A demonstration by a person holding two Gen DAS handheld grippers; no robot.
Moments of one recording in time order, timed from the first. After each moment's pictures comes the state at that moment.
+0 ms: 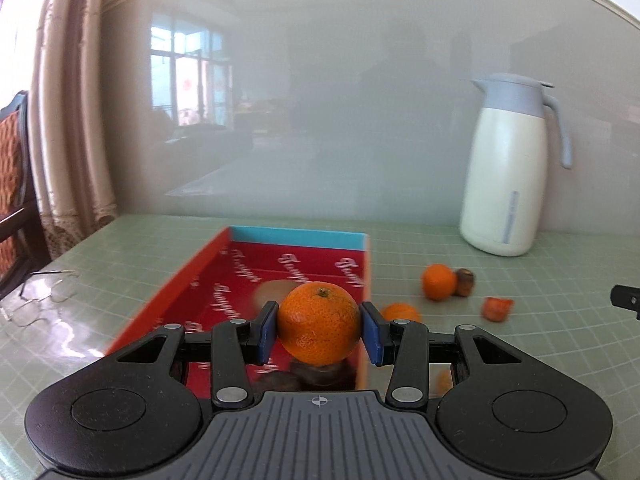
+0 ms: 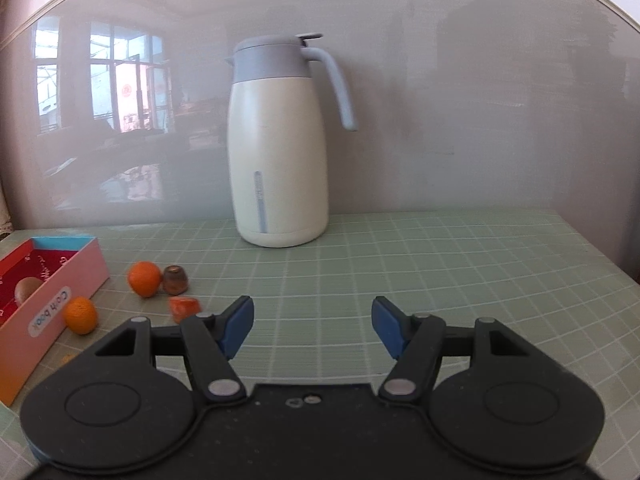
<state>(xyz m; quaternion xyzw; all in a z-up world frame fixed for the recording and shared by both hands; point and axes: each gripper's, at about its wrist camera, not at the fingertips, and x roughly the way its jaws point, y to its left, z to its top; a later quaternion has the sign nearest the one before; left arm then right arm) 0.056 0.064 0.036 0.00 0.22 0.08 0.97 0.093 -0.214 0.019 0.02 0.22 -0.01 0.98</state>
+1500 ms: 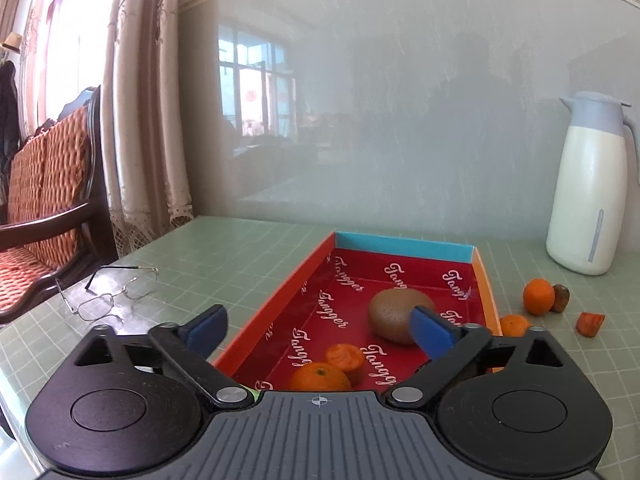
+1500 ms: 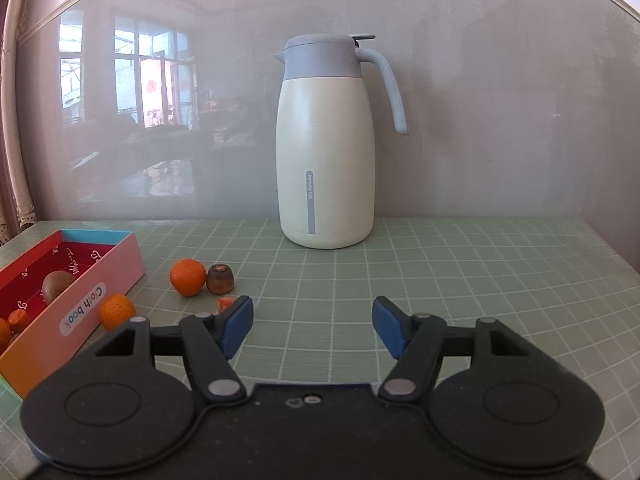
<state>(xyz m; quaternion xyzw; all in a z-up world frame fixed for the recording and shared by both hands) 0.048 0.116 0.026 0.00 0.19 0.18 0.97 0.095 -0.186 0.018 0.00 0.22 0.03 0.98</state>
